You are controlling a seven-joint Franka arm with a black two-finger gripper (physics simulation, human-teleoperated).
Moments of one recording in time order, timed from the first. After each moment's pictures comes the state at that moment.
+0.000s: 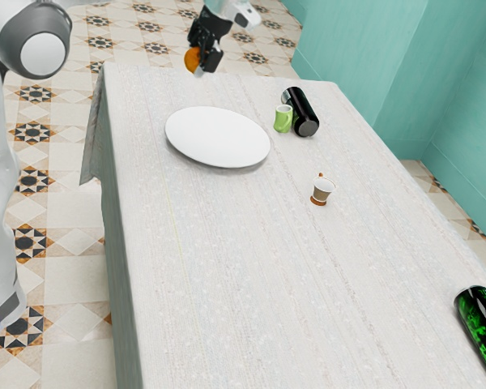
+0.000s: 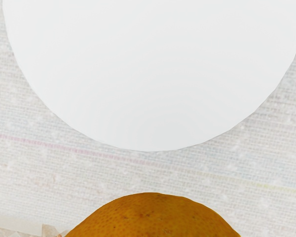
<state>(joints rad) -0.20 0.01 0.64 -1.50 0.20 1.38 0.32</state>
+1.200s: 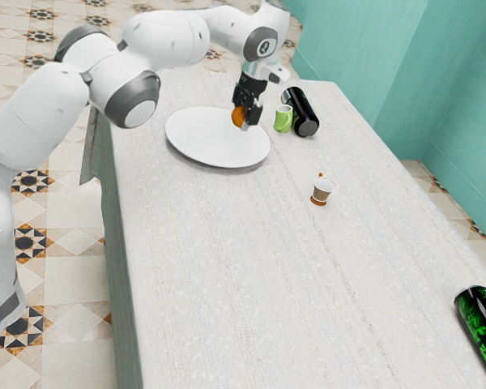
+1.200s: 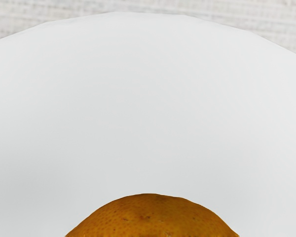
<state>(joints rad) 0.14 0.60 0.51 -1.18 -0.27 1.64 0.52</state>
